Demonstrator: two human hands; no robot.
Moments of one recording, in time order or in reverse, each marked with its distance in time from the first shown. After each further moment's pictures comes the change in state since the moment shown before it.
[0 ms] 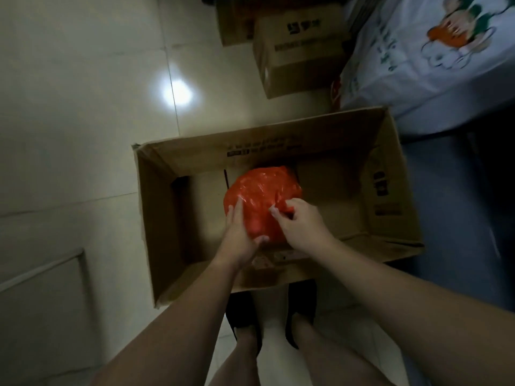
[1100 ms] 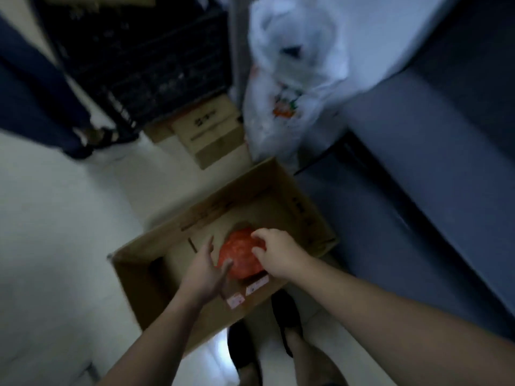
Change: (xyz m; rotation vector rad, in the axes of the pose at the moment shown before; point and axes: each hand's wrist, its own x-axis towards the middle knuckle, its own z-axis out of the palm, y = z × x) left_hand -0.115 0.215 -0.066 0.392 -0.137 0.102; right_hand -0.120 -0.039 -0.154 -0.020 0.064 0.130
